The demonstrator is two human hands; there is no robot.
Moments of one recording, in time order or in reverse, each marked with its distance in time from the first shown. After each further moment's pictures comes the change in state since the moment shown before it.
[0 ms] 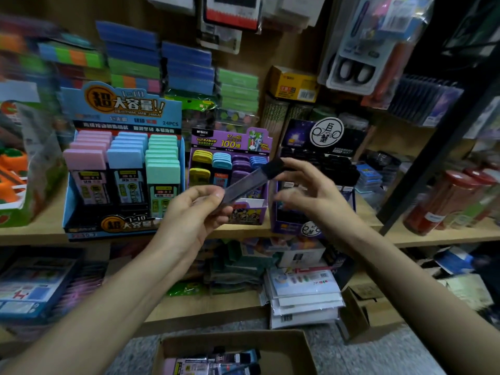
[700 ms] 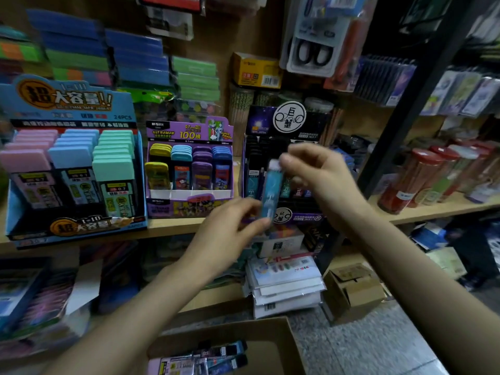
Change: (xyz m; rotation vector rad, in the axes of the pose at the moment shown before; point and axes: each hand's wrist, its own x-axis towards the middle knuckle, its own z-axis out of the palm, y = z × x) left_hand -0.010 -0.048 0.061 1.057 -0.406 0.408; right_hand -0.023 -0.016 -0.038 -0.105 0.289 -0.052
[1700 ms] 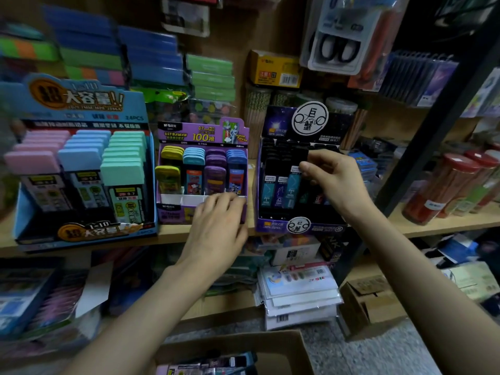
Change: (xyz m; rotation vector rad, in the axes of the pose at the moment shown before) left_hand 0.014 -0.039 -0.003 0.612 0.079 -0.051; right_hand 0.048 0.057 -0.008 -0.283 0.084 -0.130
